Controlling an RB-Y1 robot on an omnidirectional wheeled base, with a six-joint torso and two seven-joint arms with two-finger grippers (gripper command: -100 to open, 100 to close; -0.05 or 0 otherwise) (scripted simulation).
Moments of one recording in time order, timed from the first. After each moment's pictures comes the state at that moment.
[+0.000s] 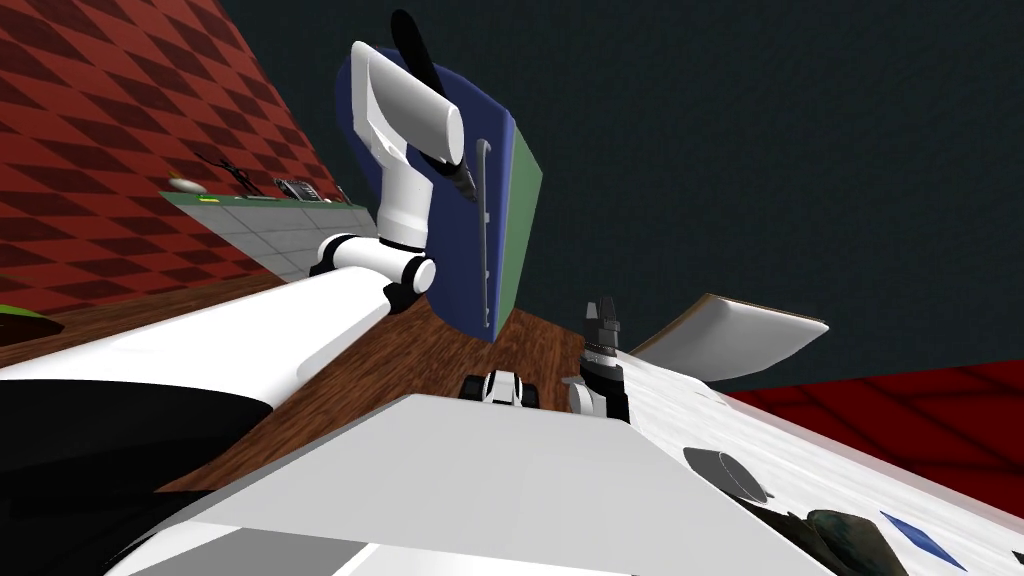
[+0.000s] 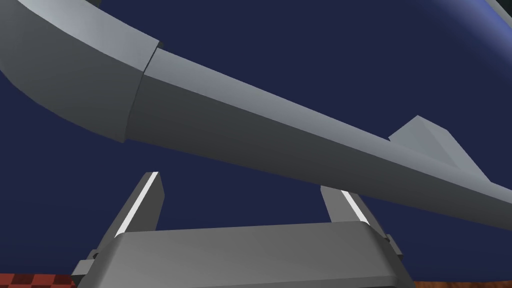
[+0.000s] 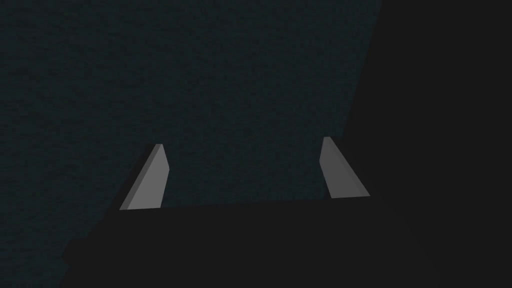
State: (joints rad) left arm -1.43 0.51 0.03 -1.37 0.10 1.42 0.73; right arm 0.52 0.02 0.06 -2.20 0.09 -0.56 0.17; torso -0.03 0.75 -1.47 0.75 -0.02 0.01
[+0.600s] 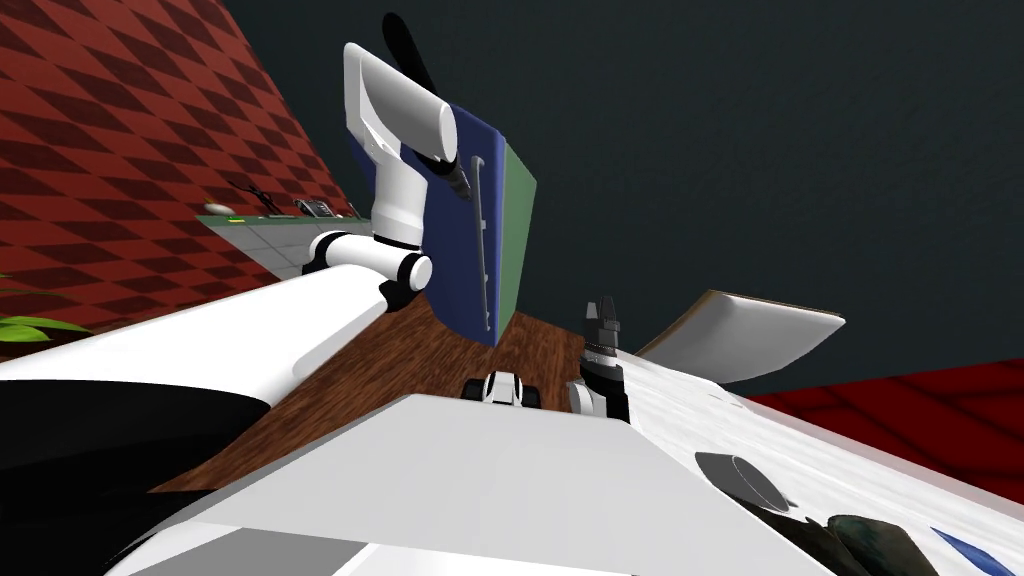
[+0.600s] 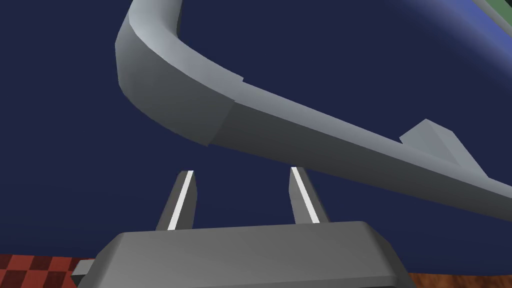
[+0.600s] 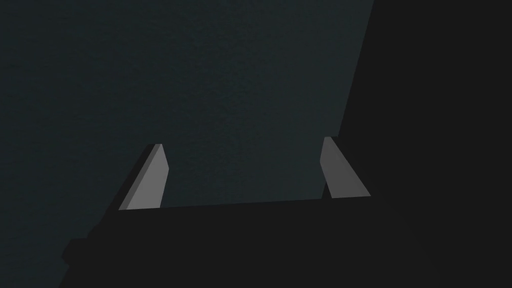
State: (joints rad) left arm -1.44 0.53 0.05 -1.32 0.10 1.42 0.73; right arm 0.52 0.02 0.06 -2.20 0.09 -0.56 0.17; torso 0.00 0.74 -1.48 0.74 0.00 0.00
